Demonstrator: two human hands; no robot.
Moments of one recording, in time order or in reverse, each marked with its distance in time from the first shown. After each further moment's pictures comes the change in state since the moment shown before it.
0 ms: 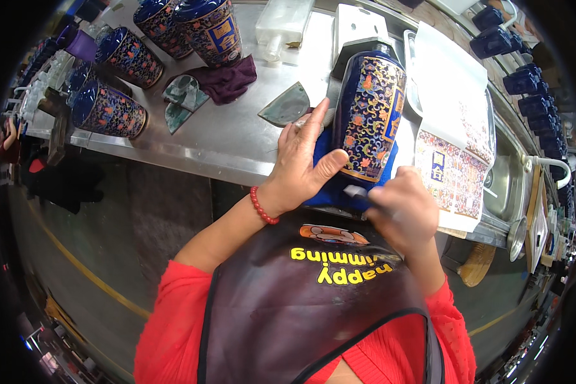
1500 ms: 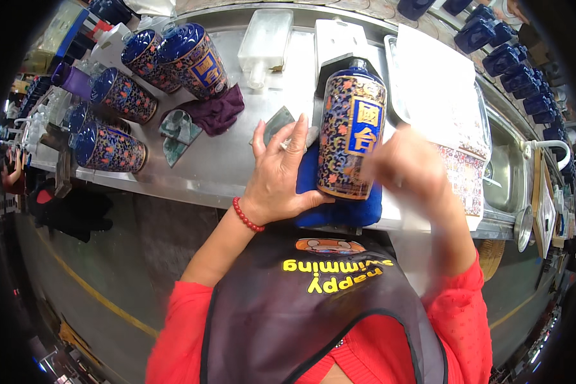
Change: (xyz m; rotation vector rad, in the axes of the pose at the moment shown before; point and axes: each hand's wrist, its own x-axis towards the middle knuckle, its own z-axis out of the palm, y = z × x) left_hand 0.018 -0.014 -0.025 0.458 -0.069 0.341; right_hand 0.098 0.001 -0.023 -0.198 -0.006 -0.235
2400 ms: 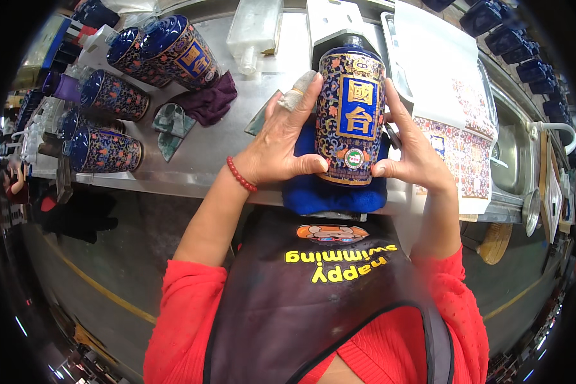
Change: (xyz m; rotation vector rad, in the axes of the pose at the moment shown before) left_hand 0.030 -0.038 0.005 -0.344 -0.250 0.008; right_hand -0.100 0.059 0.023 0.513 -0.253 0.744
